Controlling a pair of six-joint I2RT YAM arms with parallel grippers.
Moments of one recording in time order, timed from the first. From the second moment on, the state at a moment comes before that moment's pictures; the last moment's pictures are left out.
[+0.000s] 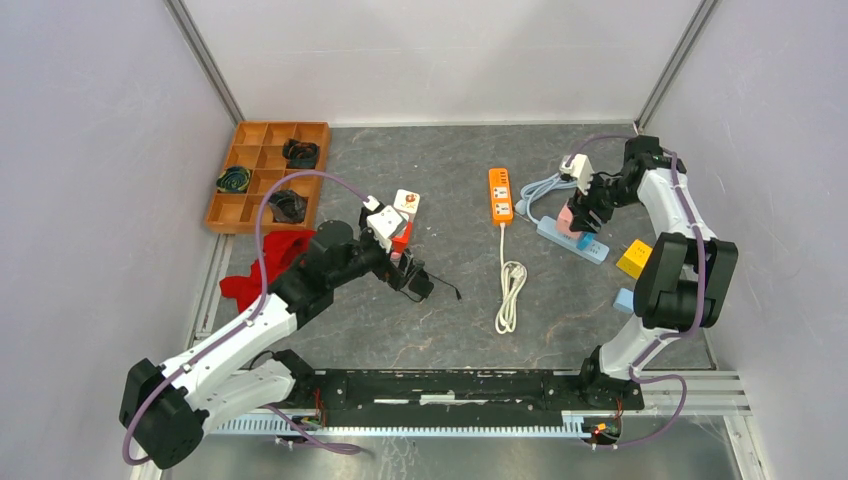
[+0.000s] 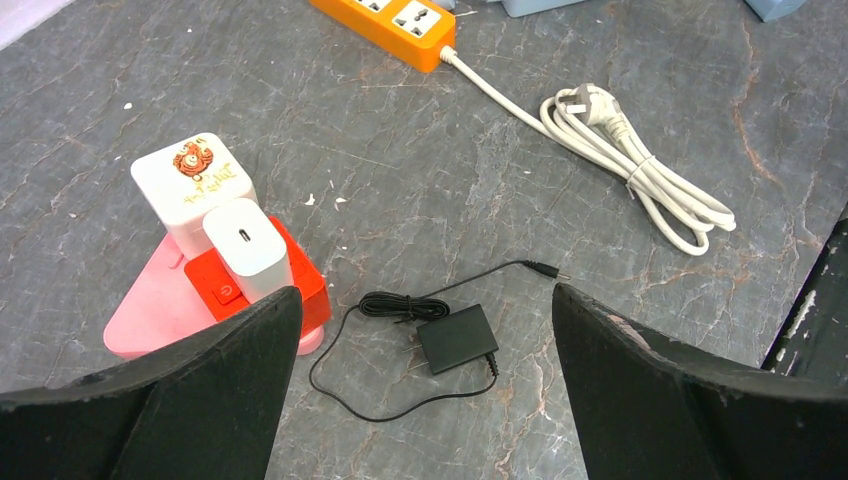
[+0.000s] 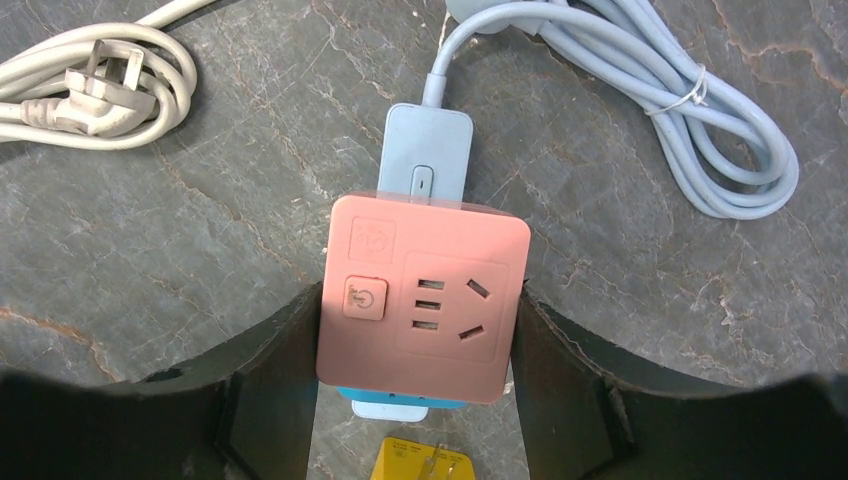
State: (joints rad) left arm -0.66 0.95 0.65 -0.02 0.21 0.09; right arm -0.20 1.70 1.37 -0.96 -0.63 -1.26
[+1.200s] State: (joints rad) left arm -0.66 0.95 0.65 -0.02 0.21 0.09; right arm -0.22 1.76 1.36 -0.95 -0.65 -1.28
